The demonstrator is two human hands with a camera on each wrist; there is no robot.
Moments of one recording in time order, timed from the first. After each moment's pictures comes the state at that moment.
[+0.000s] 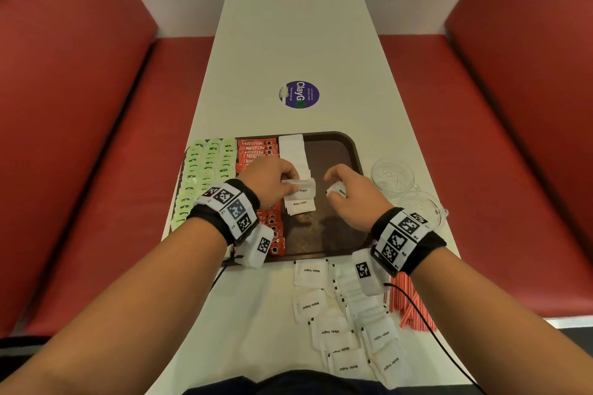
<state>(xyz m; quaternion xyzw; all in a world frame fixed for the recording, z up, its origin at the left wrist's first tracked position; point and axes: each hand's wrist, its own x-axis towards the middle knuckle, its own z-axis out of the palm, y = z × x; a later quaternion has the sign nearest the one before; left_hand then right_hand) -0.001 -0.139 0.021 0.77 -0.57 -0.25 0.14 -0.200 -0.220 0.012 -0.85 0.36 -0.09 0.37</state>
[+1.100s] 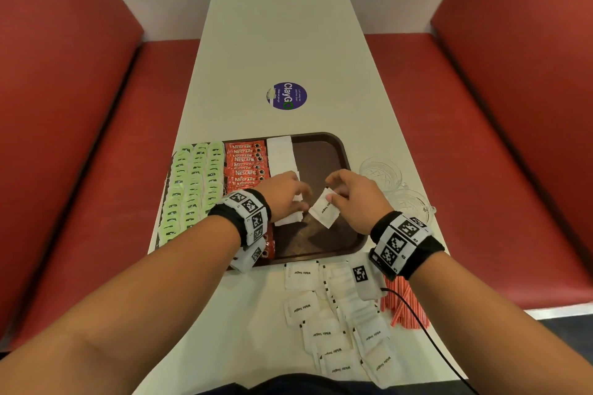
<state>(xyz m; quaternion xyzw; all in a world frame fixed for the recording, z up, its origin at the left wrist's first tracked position) -0.025 -0.165 -0.018 0.70 -0.66 -0.26 0.01 -0.216 -0.227 0.007 -0.80 0.43 -0.08 0.41</state>
